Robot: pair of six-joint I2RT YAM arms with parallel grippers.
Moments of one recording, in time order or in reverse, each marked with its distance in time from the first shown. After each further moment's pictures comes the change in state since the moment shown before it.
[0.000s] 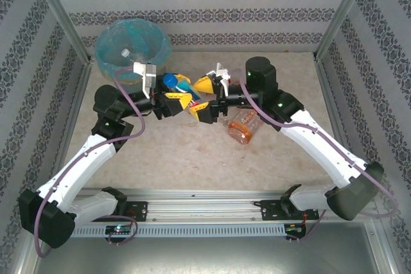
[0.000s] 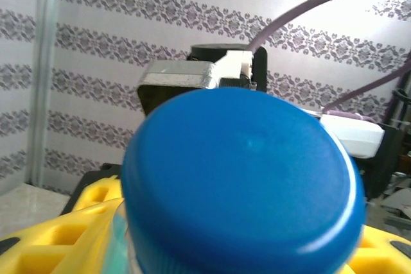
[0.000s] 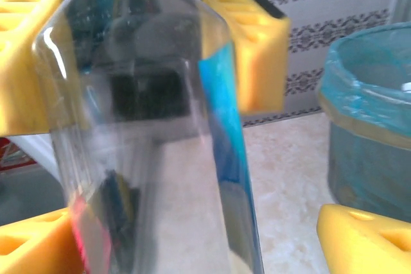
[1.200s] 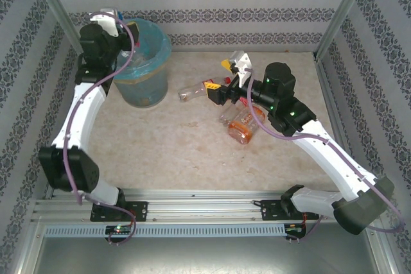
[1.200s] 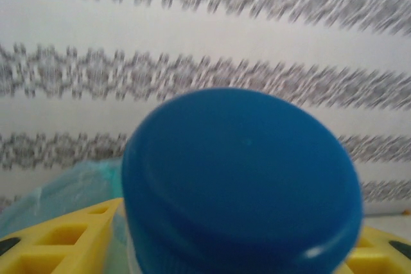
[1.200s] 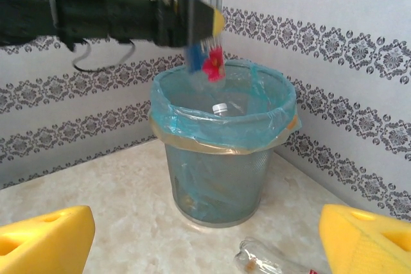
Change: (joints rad) left arm 0.421 0.489 0.584 -0.605 -0.758 0.391; right arm -0.065 -0.111 -0.126 0.162 0.427 -0.050
